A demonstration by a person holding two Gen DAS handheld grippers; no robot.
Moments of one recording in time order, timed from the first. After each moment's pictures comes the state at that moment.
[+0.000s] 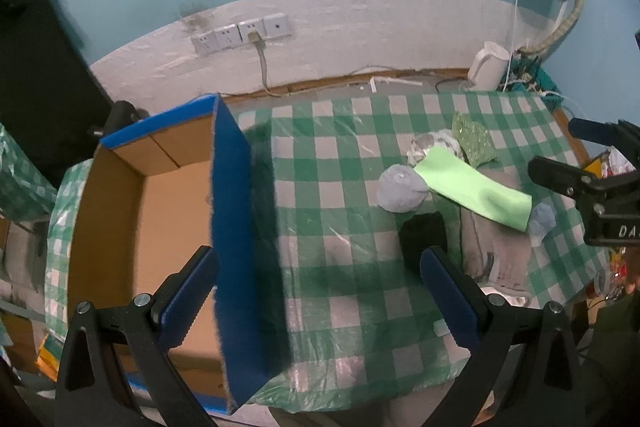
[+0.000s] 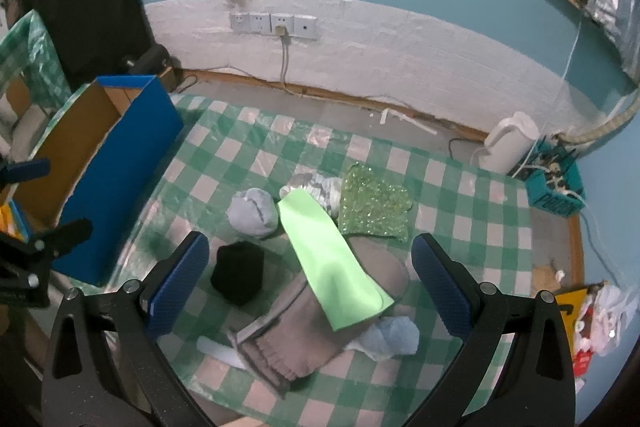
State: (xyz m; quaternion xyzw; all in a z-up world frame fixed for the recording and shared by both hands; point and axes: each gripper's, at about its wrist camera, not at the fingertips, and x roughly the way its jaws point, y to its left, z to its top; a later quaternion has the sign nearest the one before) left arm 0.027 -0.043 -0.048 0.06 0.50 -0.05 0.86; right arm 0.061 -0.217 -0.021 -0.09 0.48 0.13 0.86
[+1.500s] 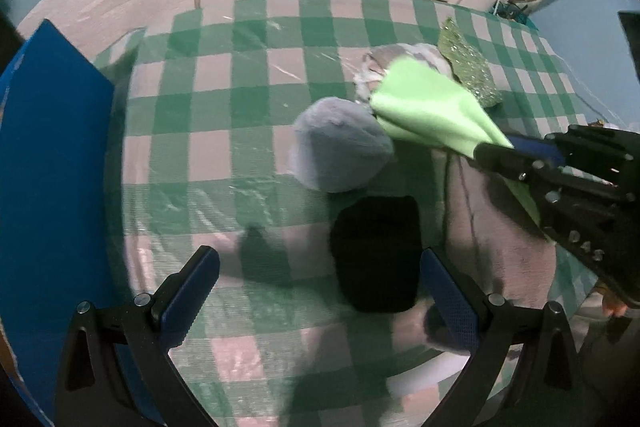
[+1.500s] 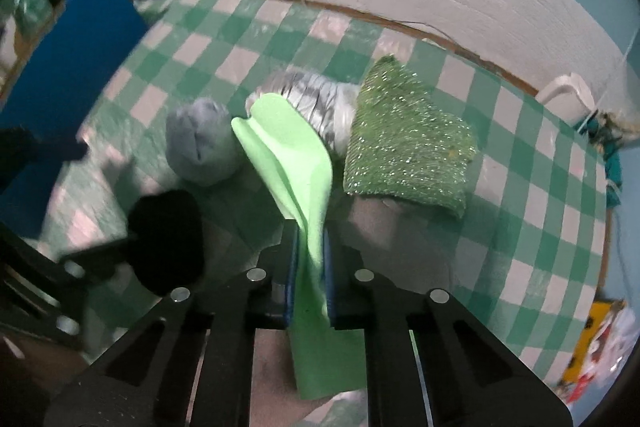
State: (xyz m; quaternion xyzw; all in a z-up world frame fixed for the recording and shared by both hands) left arm 0.096 -0.110 -0.165 0.04 0.62 -0.11 0.78; right arm 0.111 -0.241 -0.137 -0.11 0.57 0.18 0.79
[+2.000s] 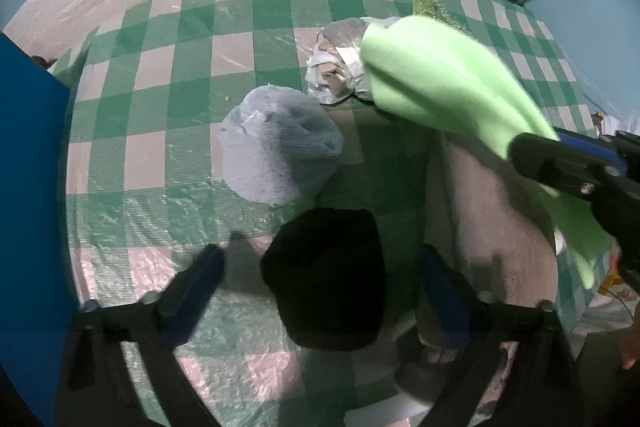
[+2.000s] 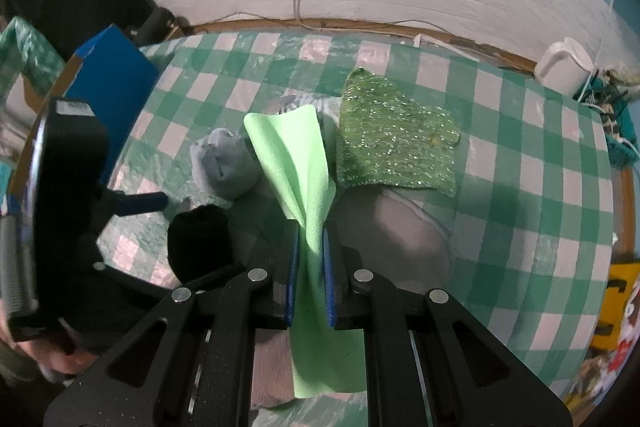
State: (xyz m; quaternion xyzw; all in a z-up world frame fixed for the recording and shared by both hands) left arm 0.106 -0.143 -0.189 0.04 0.63 -0.12 0.77; right arm 0.107 -0.259 -0.114 -0.02 0.57 0.18 0.80
